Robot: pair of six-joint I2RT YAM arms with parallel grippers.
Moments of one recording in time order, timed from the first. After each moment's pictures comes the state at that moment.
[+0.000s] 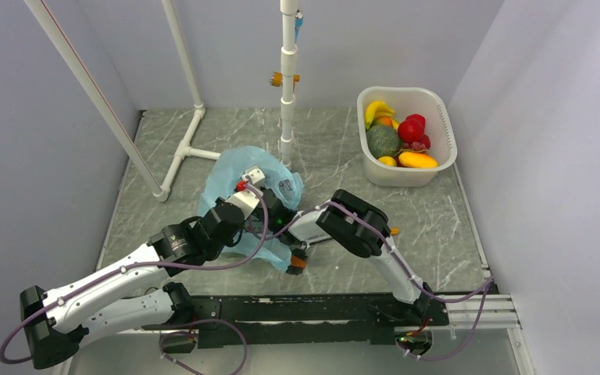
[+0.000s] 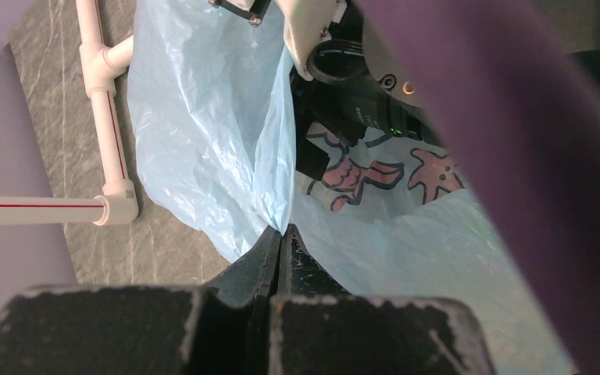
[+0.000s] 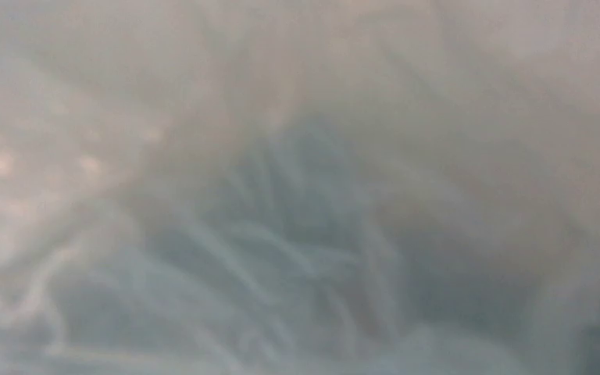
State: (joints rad) left arm -0.97 0.86 0.77 -0.62 -0.63 -0.01; right arm 1.01 2.28 1.23 0.86 0.32 0.18
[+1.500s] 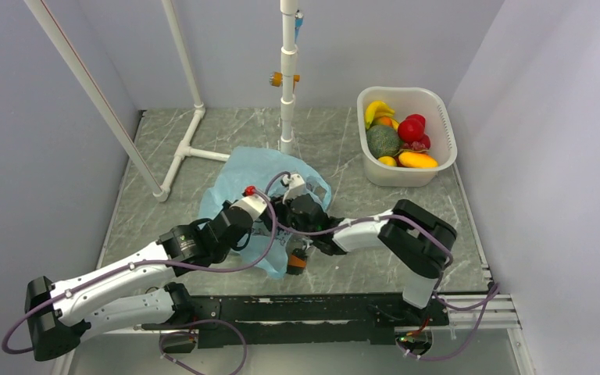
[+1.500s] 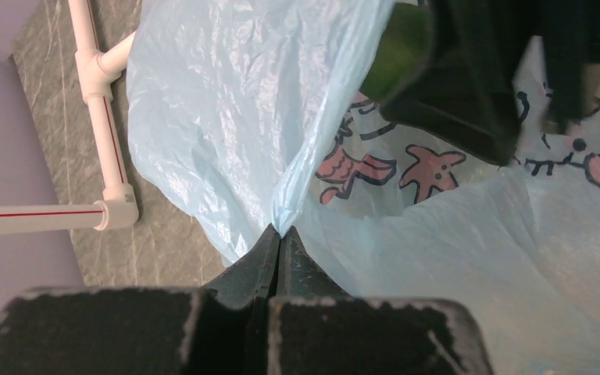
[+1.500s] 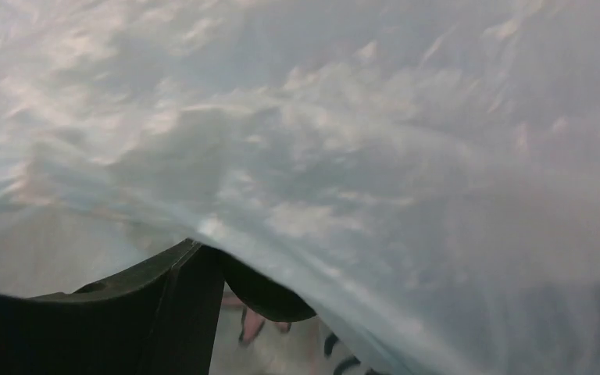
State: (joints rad) left arm -1.01 0.89 0.76 -0.62 -0.66 -0.02; right arm 0.98 1.80 0.80 0.70 0.18 0.44
